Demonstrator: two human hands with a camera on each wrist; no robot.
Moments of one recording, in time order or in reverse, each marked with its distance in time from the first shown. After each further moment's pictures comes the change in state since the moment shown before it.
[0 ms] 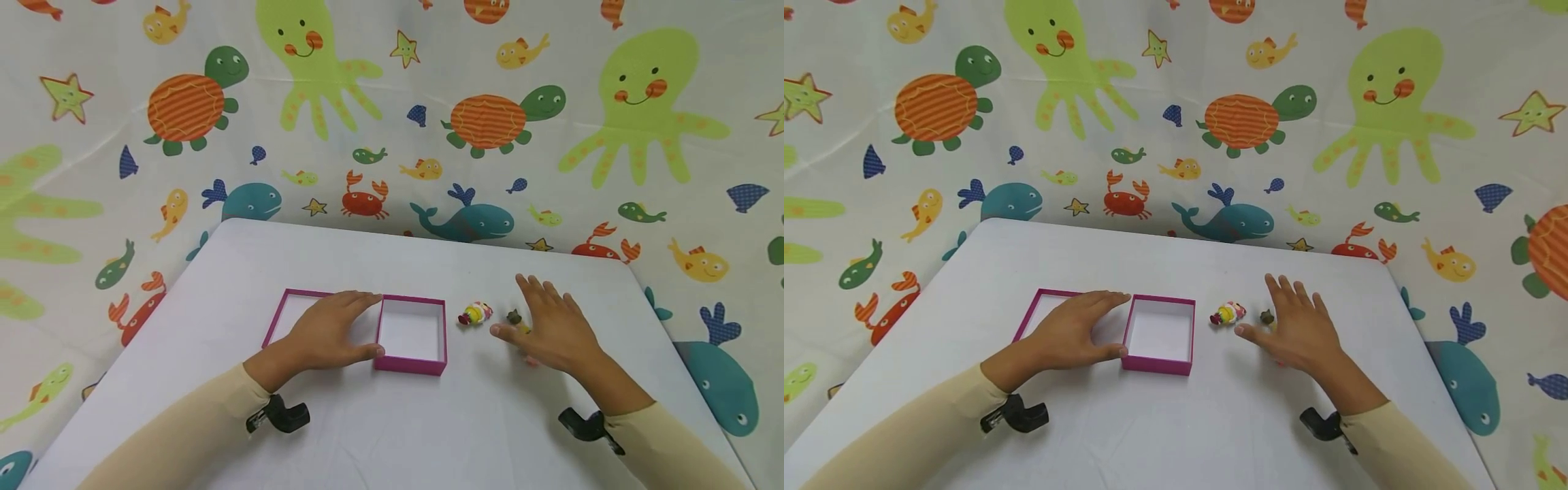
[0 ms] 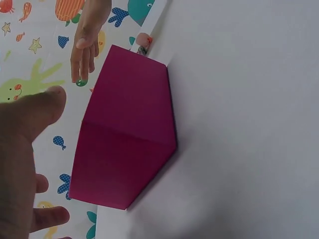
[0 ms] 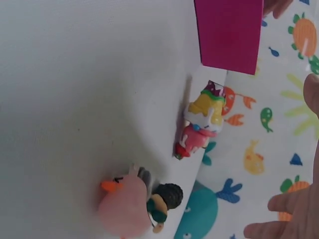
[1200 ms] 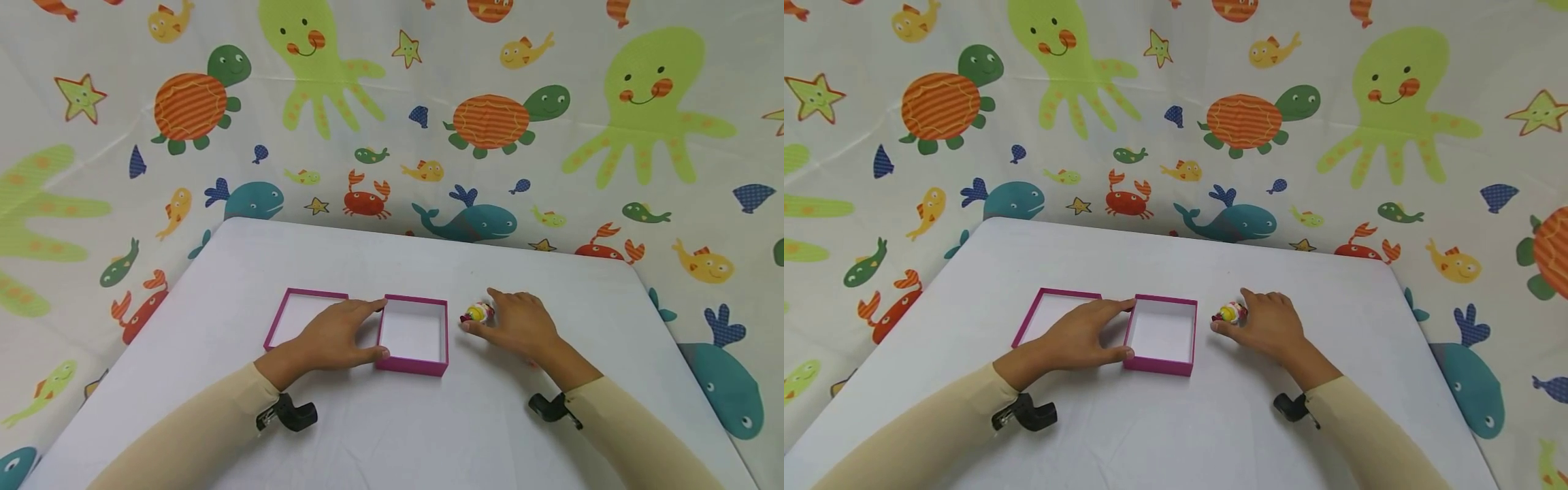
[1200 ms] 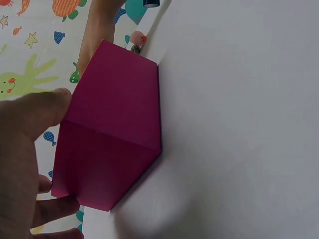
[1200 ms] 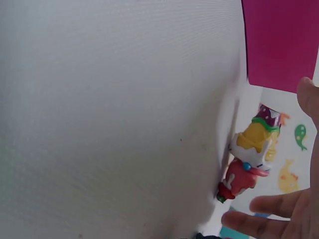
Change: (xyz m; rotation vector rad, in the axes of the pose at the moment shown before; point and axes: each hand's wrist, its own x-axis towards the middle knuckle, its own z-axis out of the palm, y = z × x) left_hand 0.006 -0.002 0.019 -0.059 -0.077 -0.032; right_hand 0.041 -0.022 0.041 -0.047 -0.037 -0.026
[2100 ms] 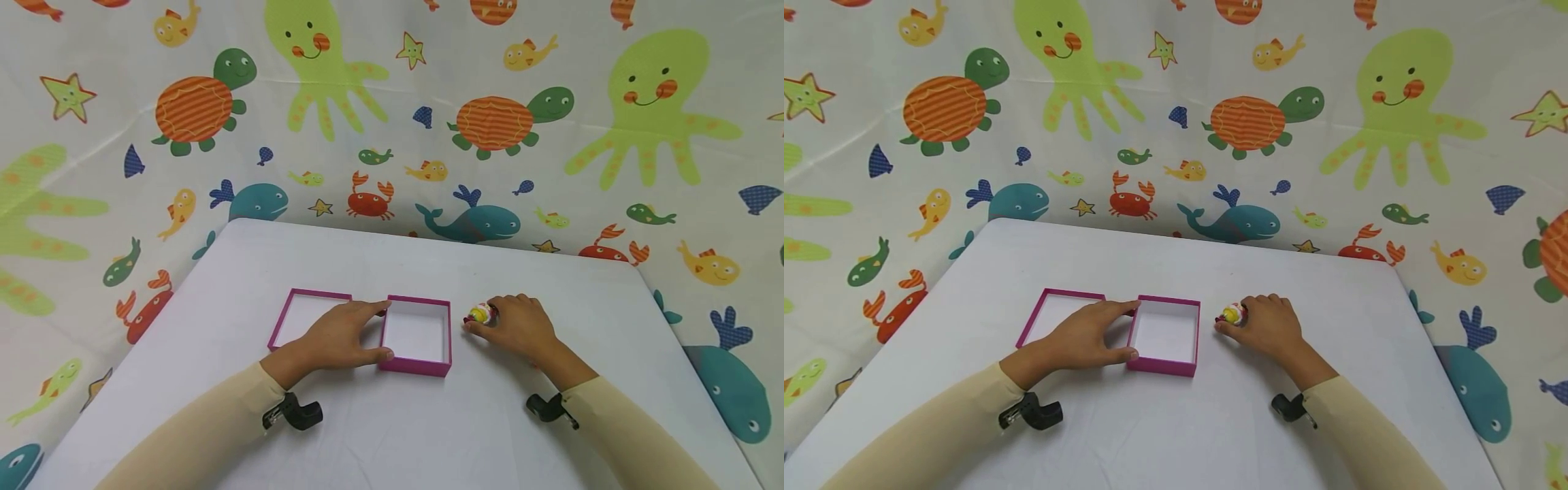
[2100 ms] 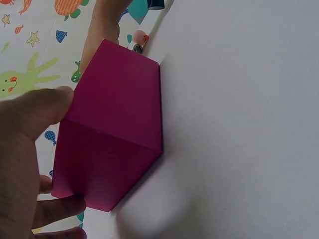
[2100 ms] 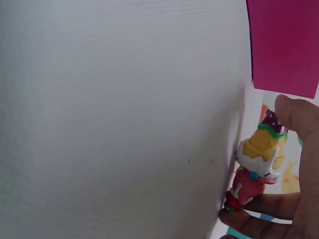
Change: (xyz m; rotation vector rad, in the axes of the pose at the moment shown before) left_hand 0.001 0.002 -0.002 -0.030 -0.013 -0.013; right_hand 0.008 -0.002 0.007 0.015 0.026 -0.001
